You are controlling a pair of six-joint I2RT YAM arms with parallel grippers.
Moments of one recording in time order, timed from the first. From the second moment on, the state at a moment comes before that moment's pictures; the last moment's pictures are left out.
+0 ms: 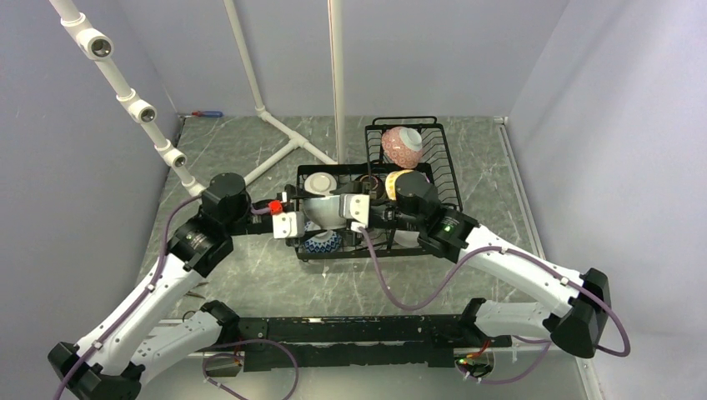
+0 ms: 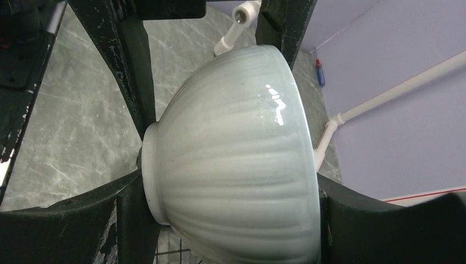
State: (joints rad) left arm -0.59 0.85 0.93 -0.29 0.79 0.68; right arm 0.91 1.14 0.99 -0.03 -0.46 -0.66
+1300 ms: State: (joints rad) left arm -0.58 0.86 0.75 -0.13 0.65 0.61; right arm 0.86 1.25 1.03 -0.13 -0.52 -0.68
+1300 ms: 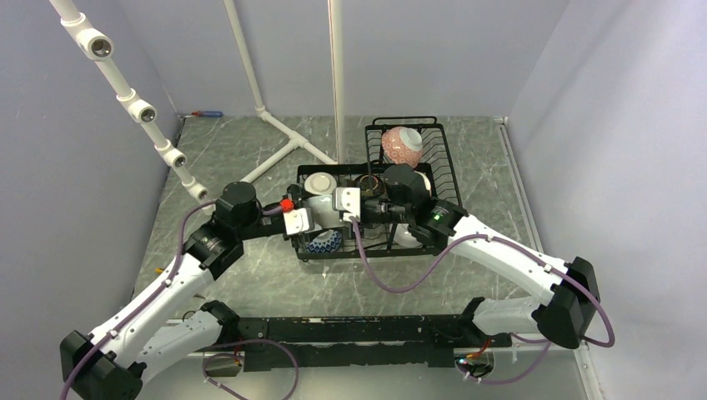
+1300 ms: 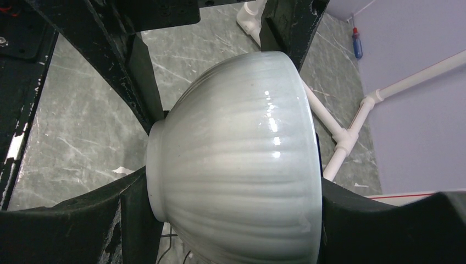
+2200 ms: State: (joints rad) left arm -0.58 0.88 0.79 -0.16 0.73 0.63; right arm 0.86 1.26 1.05 -0.16 -0.55 -0.71
